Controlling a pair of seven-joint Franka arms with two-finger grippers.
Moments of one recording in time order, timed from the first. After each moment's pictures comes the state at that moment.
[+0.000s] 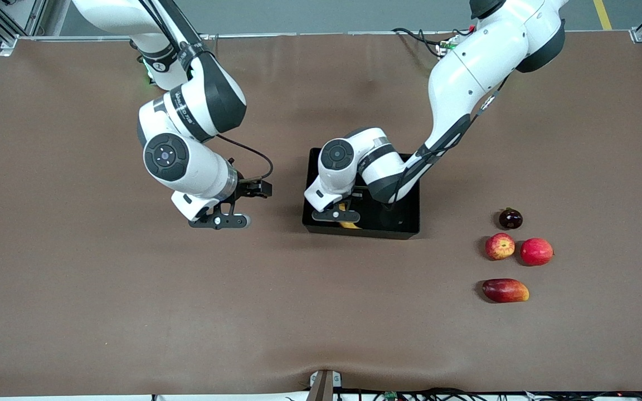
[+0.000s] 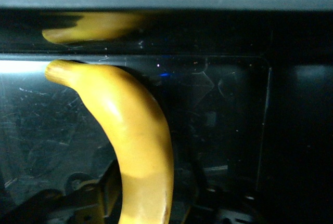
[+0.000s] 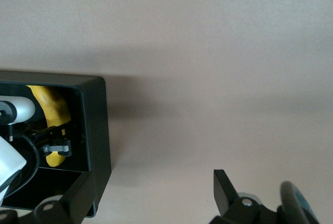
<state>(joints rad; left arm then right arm) -0.28 0.91 -0.63 -1.52 0.60 2.20 -1.02 0.53 0.44 -0.06 -1.53 0.23 1.84 0.43</state>
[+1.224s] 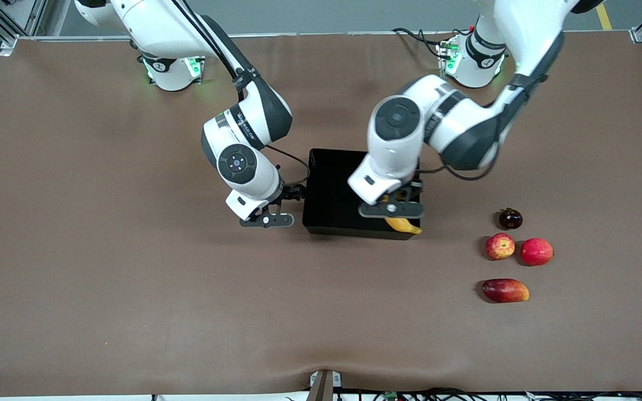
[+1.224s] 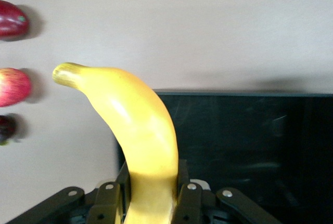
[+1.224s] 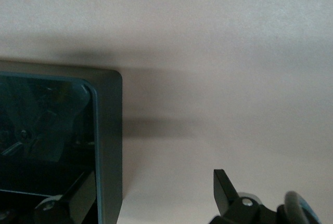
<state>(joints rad) -0.04 0.54 -0.69 -1.49 0.43 1.78 -0.68 0.65 0.58 -0.05 -1.58 0.23 2.07 0.48</state>
